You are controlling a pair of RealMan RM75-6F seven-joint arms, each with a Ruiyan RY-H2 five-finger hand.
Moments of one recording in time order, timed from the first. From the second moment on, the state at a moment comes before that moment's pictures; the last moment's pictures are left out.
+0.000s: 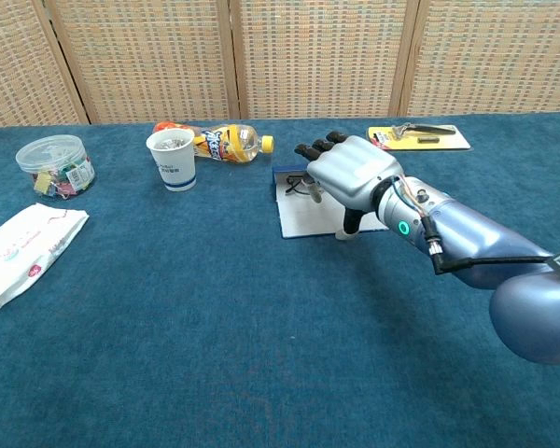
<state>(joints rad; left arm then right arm) -0.18 -1.09 -0.11 -1.60 1.24 1.30 0.05 0.94 -2.03 0.24 -0.75 -1.25 0.93 -0.58</state>
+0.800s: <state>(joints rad) -0.18 -1.09 -0.11 -1.60 1.24 1.29 0.05 0.94 -2.02 0.24 -0.78 -1.21 0.90 -0.70</state>
